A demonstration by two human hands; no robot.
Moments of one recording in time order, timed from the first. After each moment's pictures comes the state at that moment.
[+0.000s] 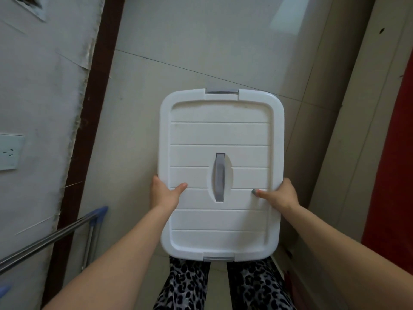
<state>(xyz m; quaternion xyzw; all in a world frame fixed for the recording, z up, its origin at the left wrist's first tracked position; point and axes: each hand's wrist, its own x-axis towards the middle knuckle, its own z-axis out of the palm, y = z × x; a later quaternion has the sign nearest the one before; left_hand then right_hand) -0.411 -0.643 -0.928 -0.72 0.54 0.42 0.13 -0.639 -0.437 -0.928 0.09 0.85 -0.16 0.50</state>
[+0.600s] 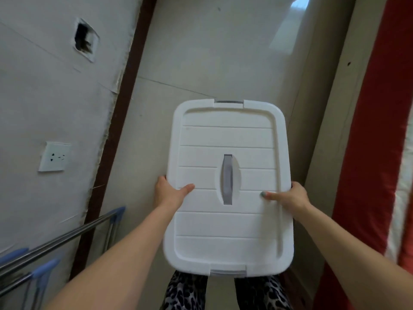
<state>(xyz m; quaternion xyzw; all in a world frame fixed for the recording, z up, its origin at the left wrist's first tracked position) -0.426 -0.658 -0.802 -0.70 0.57 0.41 0.13 -0.661 -0.438 -0.808 0.11 0.83 -0.23 0.50</state>
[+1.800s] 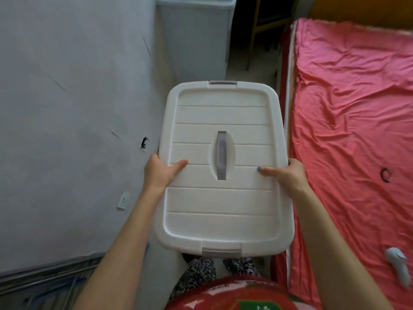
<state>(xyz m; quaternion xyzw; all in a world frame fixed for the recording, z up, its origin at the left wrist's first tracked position) -0.463 -0.689 -0.301 -0.57 0.70 0.42 -0.09 -0.683 -0.447 -0.312 0.00 0.81 -0.50 0.32</state>
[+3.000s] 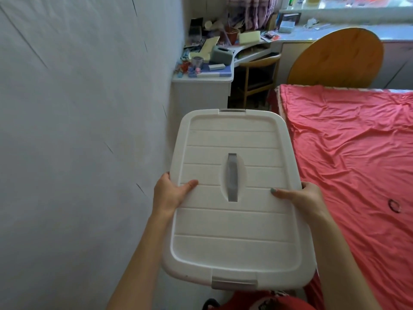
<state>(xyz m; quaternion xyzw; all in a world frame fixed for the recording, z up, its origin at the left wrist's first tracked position) -0.425 -0.786 -0.222 -0.49 0.74 0.43 -0.18 -0.612 -0.519 -0.211 0.01 0.75 -0.61 0.25</state>
